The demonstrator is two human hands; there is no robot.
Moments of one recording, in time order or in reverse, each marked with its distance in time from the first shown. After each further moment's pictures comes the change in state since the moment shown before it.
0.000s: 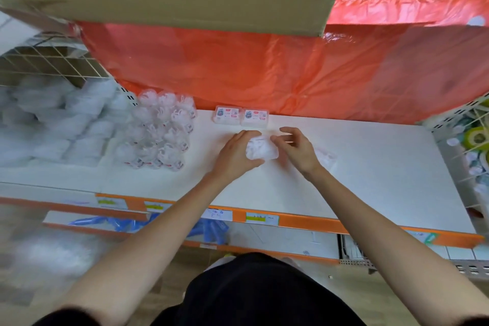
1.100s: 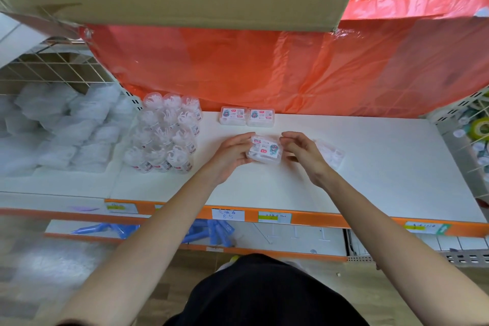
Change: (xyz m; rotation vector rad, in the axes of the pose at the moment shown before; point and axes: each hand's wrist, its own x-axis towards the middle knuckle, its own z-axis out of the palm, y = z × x) left_hand -0.001 -0.007 -0.030 -0.945 -0.190 -0.534; right_hand -0.011 0.006 0.009 0.227 -0.067 0.128
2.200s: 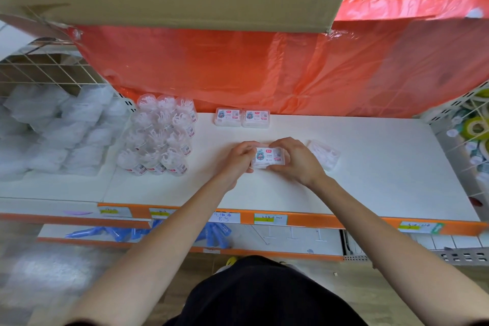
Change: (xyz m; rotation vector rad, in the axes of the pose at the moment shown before) left_hand 0.015 -0.024 0.024 0.293 0.140 0.059; right_hand 0.010 0.017 -0.007 -0.906 -0.044 -0.434
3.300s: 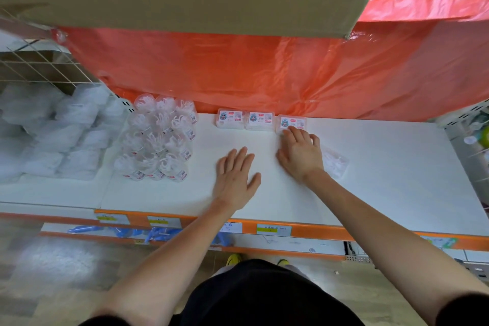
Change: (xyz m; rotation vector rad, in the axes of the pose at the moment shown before) left_hand 0.011 -0.067 -0.009 1.268 0.213 0.396; right_hand 0.041 0.018 0.015 -0.505 0.028 0.132
